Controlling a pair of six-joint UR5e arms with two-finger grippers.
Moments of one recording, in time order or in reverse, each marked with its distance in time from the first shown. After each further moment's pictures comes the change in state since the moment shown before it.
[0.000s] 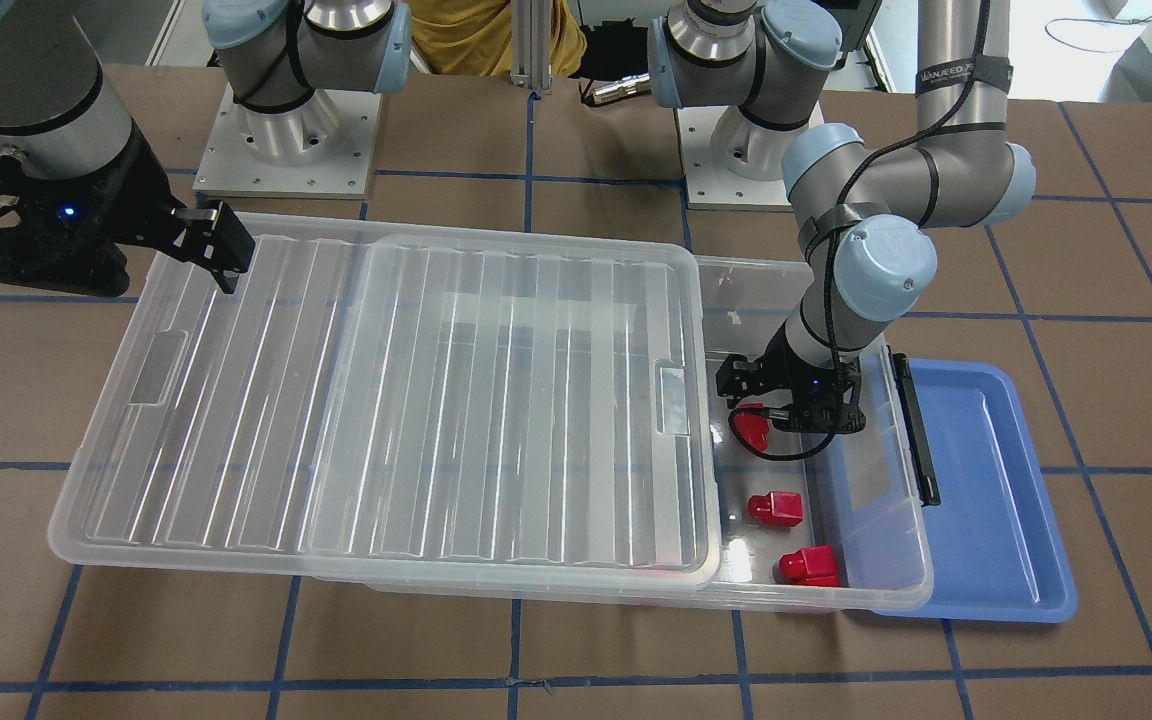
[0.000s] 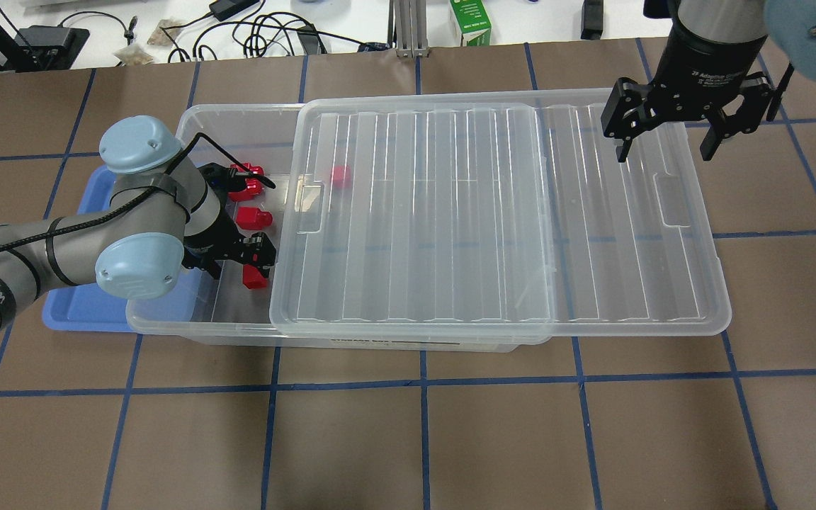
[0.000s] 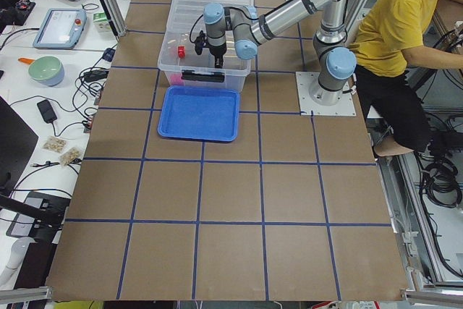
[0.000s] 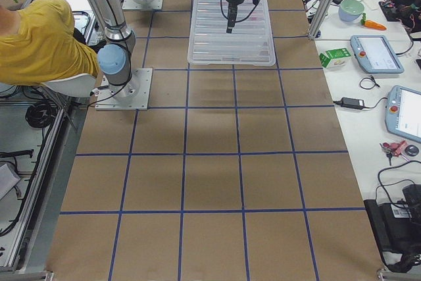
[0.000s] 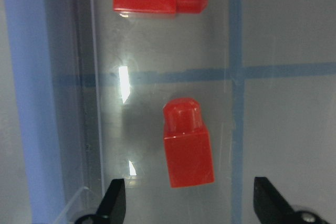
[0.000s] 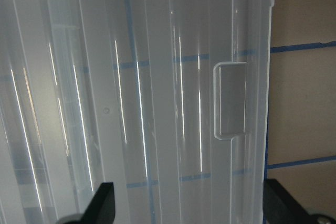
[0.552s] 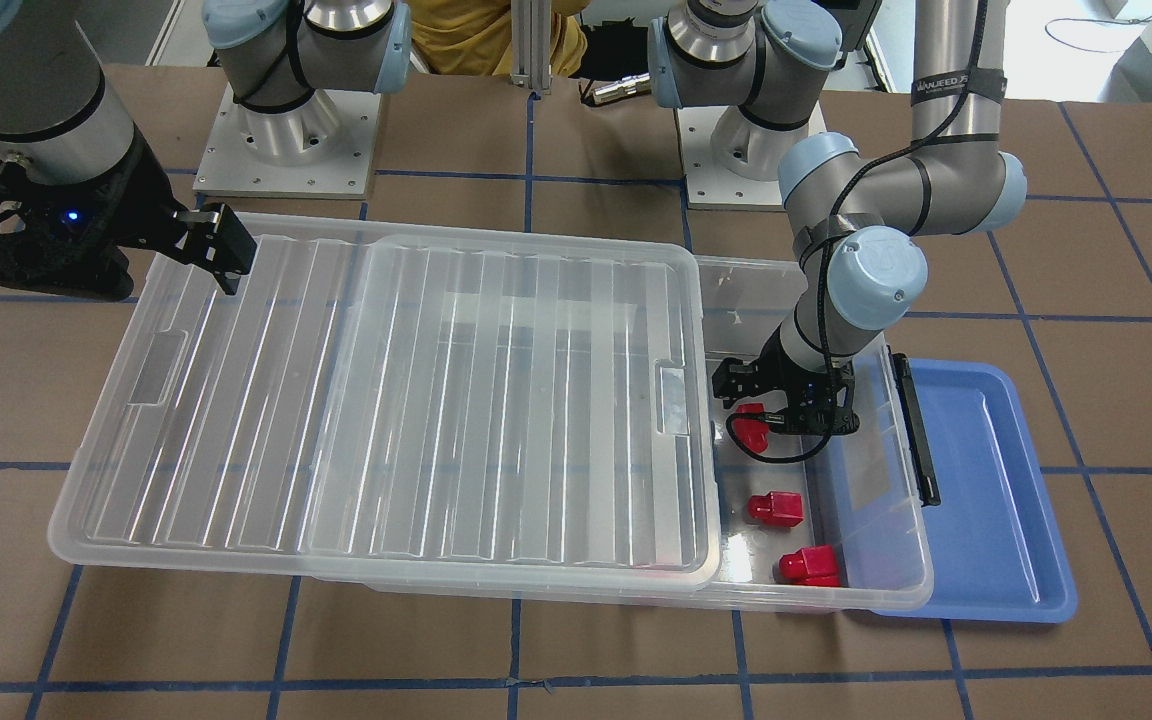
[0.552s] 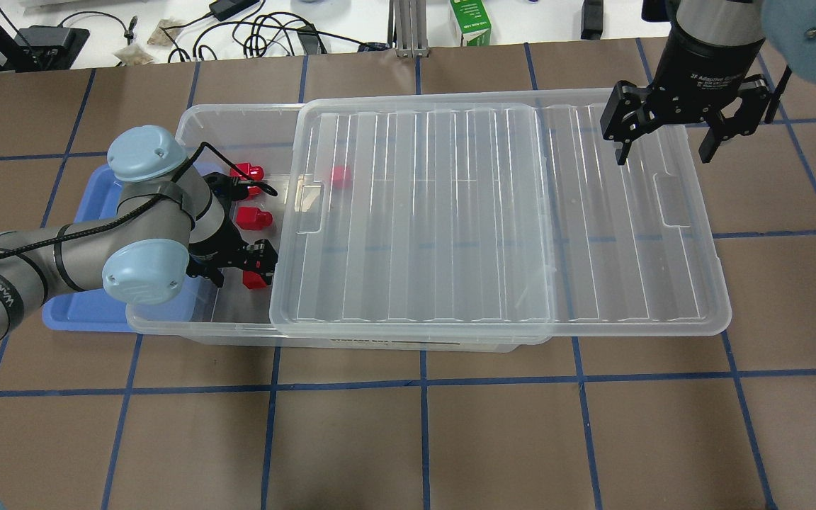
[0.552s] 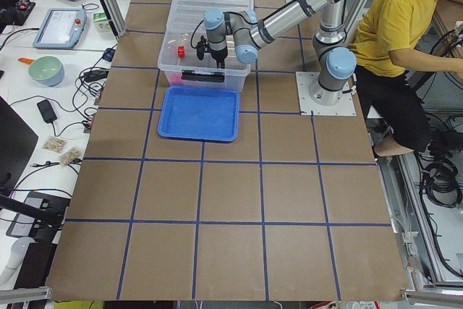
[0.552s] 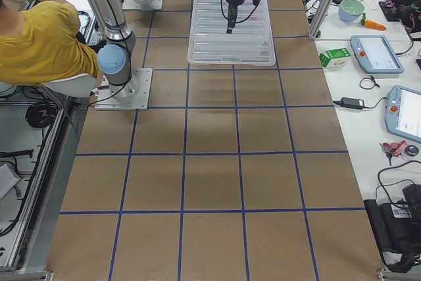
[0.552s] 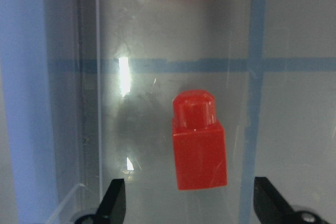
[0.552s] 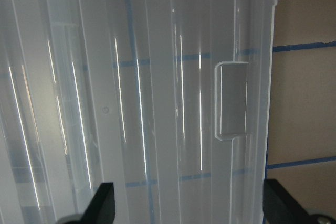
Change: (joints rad) left arm -0.003 -0.016 -0.014 0.009 0.001 -0.026; right arm -0.001 0.002 0.009 0.000 0.000 -0.008
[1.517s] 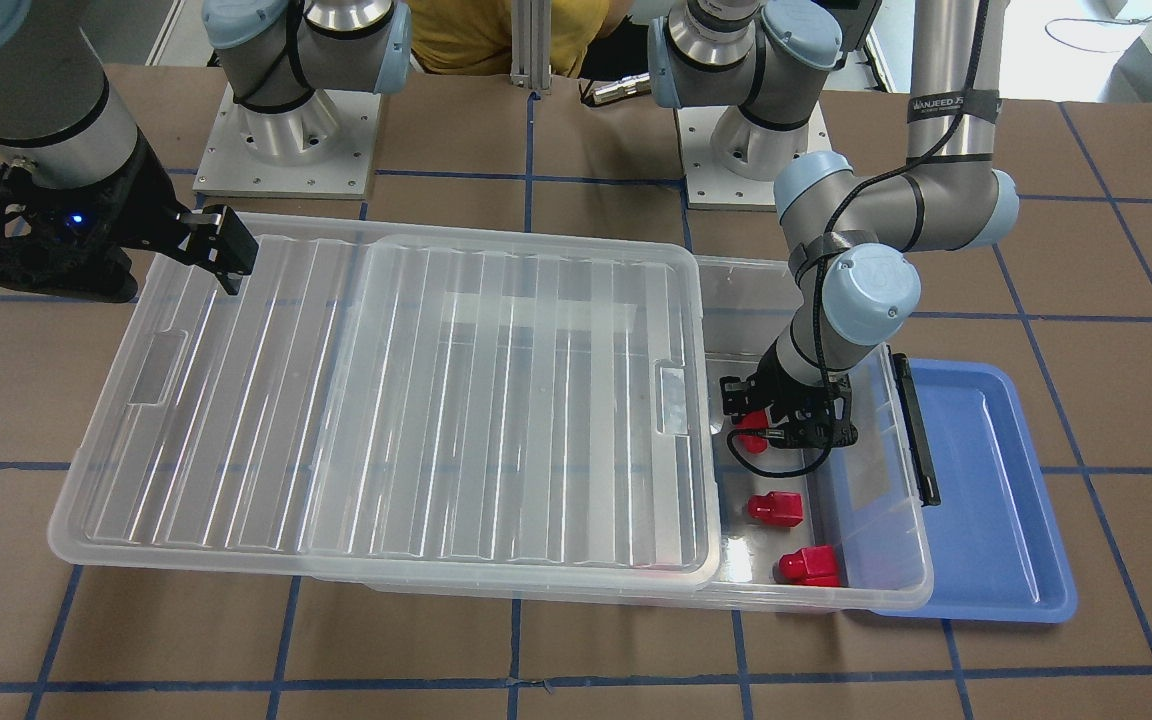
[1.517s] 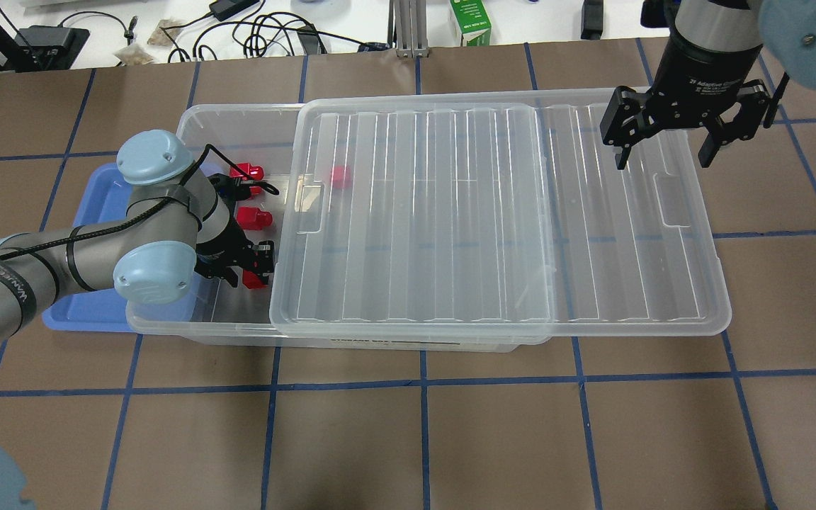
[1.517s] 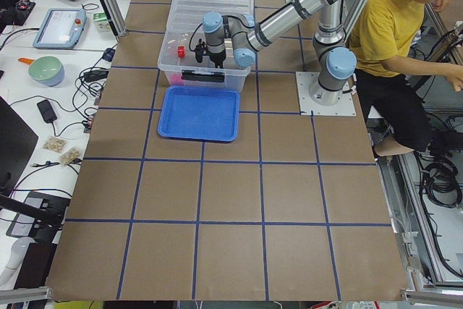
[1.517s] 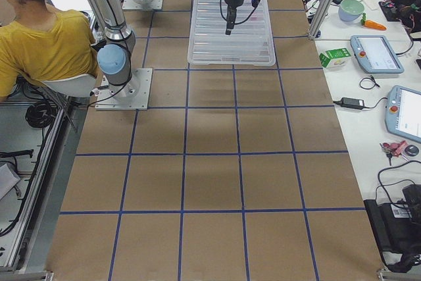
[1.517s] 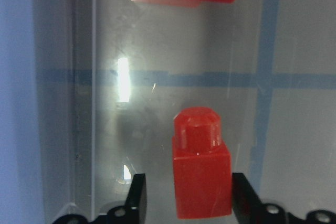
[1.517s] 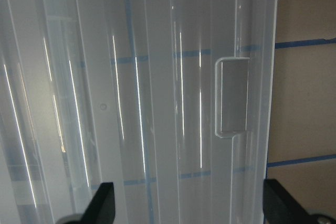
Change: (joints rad) left arm -0.001 -0.040 0.005 0.054 -0.003 -0.042; right arm -0.001 -0.001 0.008 -0.001 -0.001 -0.001
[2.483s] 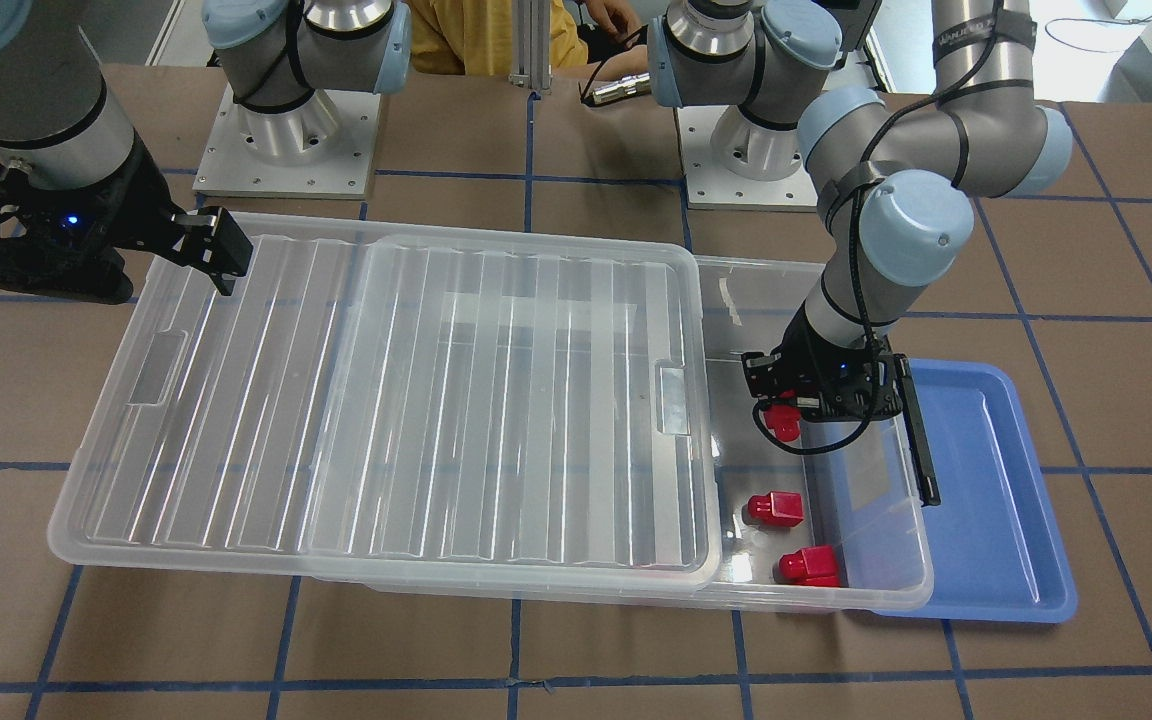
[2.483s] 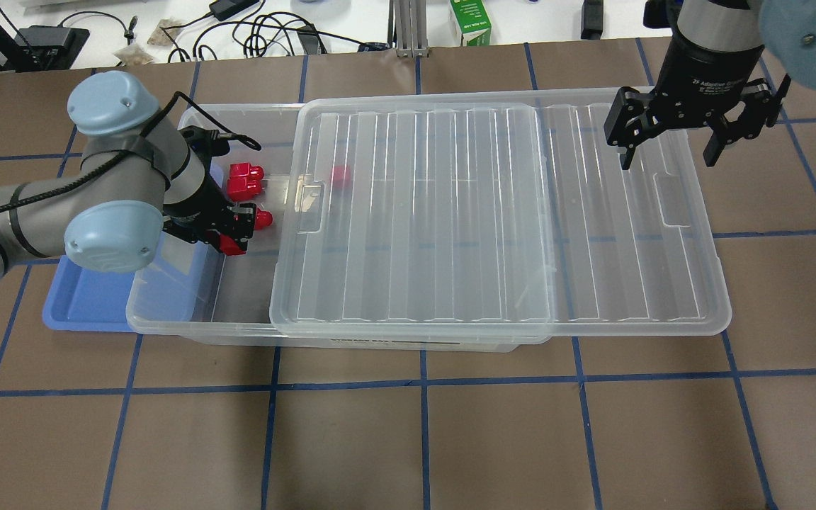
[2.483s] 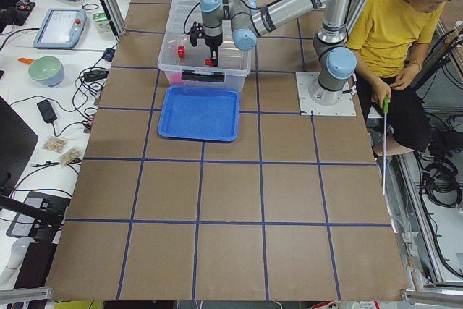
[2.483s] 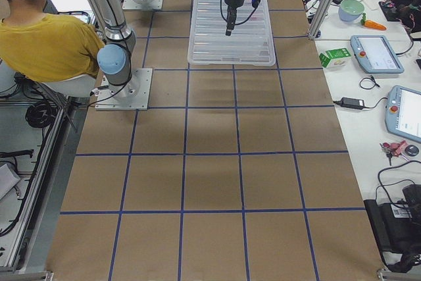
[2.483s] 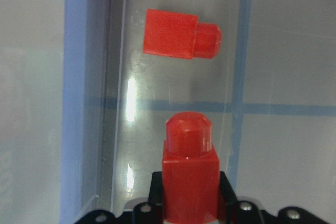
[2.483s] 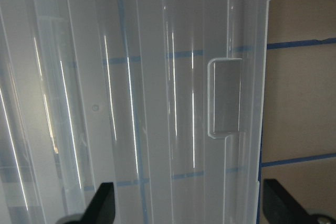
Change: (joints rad) left arm -0.008 0.148 0.131 -0.216 0.006 -0.008; right arm -0.002 0.002 0.001 -0.002 -0.018 -0.003
